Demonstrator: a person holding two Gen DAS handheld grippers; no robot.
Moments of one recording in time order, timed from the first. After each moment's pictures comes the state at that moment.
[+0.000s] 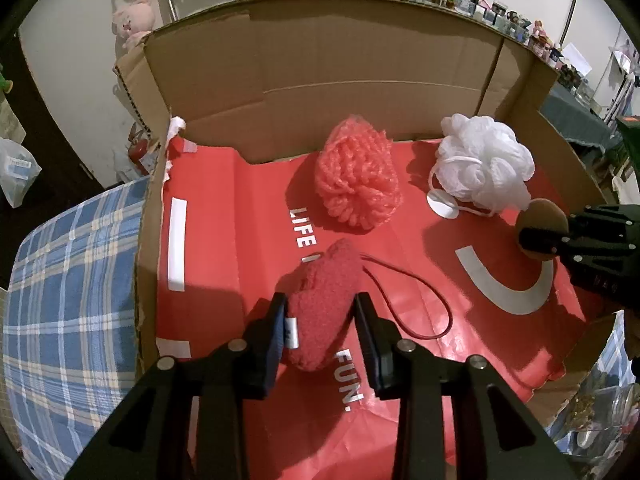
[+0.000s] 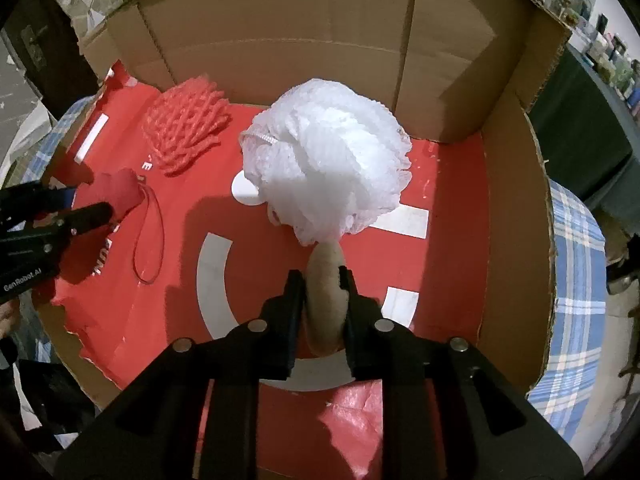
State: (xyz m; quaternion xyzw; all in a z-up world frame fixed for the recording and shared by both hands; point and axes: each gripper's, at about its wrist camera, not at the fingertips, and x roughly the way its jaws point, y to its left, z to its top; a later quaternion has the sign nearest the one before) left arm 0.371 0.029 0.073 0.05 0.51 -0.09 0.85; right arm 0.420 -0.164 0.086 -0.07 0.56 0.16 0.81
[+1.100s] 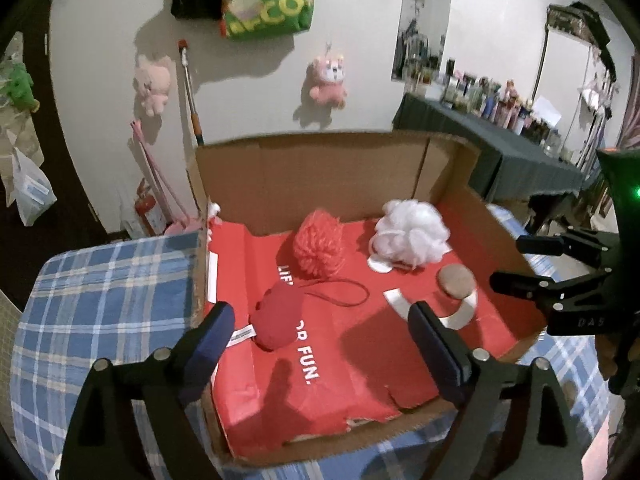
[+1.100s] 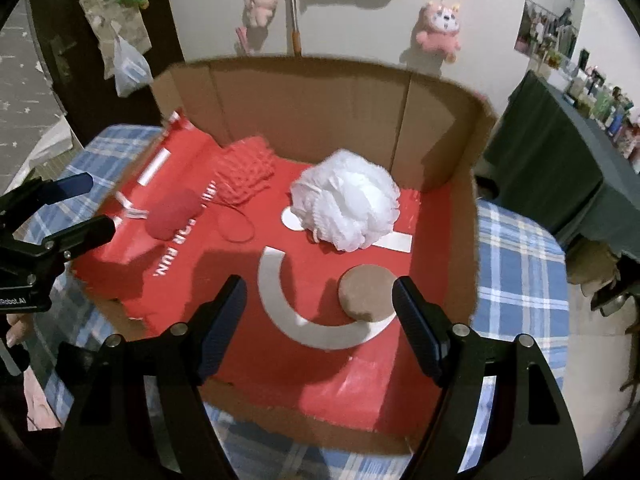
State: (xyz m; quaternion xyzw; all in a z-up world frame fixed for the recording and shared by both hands) left arm 0.288 0.029 0.159 0.01 0.38 -0.11 0.92; right arm 0.357 -0.161 0.169 -0.07 0.47 0.17 0.86
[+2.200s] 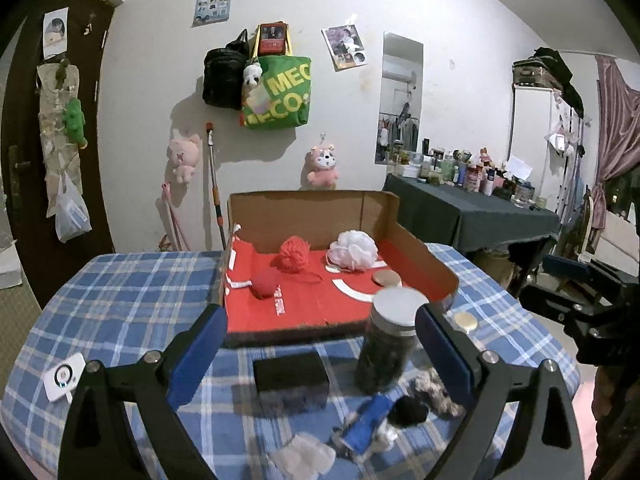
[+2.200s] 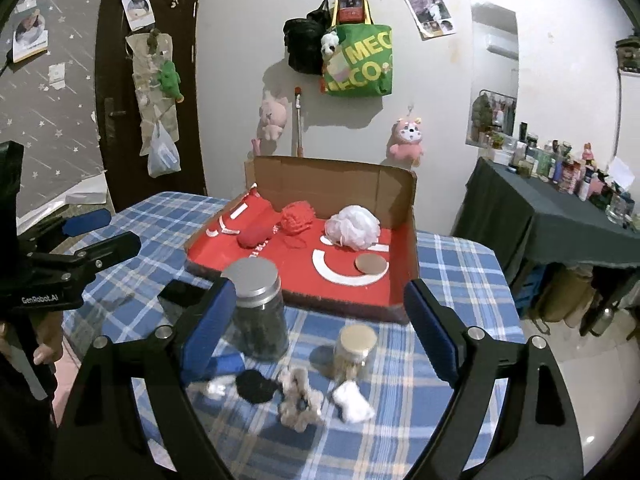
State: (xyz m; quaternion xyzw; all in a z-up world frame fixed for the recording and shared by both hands) left arm 0.057 0.017 0.174 -0.01 0.22 -0.09 0.97; right arm 0.091 -0.189 0.228 -0.04 0.26 0.15 0.95
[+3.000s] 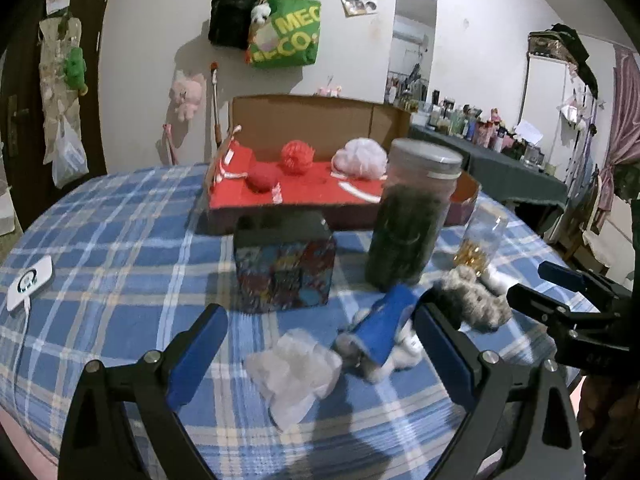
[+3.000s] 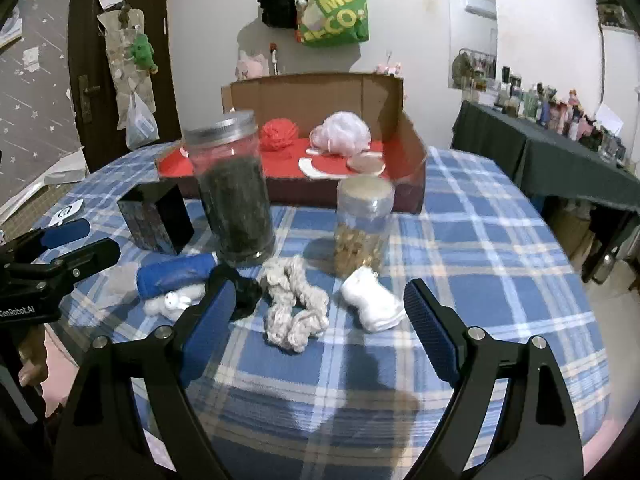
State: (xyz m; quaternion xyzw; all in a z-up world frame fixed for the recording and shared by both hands) left arm 0.048 0.018 0.064 -0.02 0.30 -0.08 0.95; right arm 0.076 -0.188 0.108 -0.01 0.32 0.11 0.94
